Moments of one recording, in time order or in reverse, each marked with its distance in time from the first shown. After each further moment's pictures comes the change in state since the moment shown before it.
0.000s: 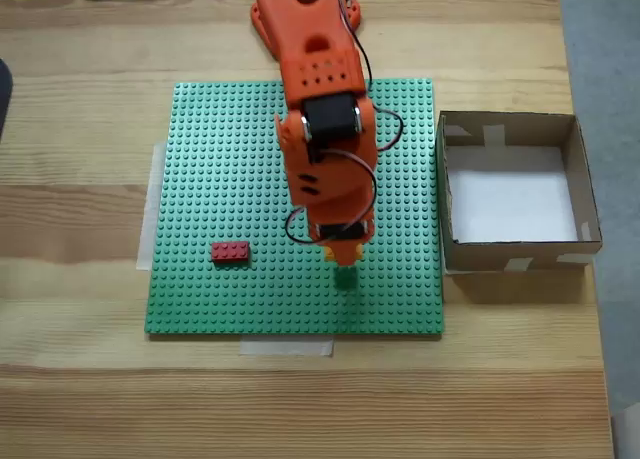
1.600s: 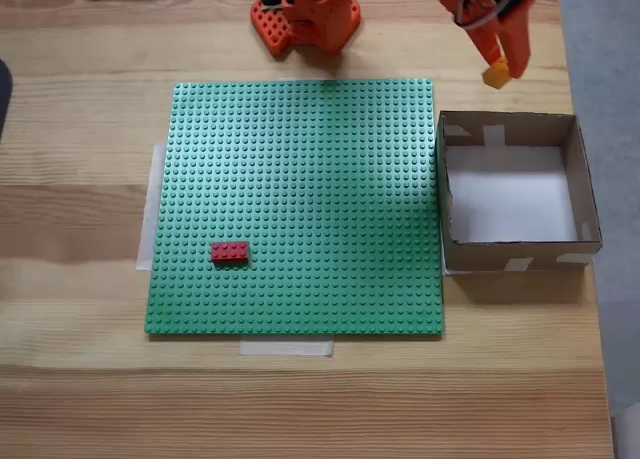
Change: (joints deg) arm -40.7 36.2 11.1 8.4 1.2
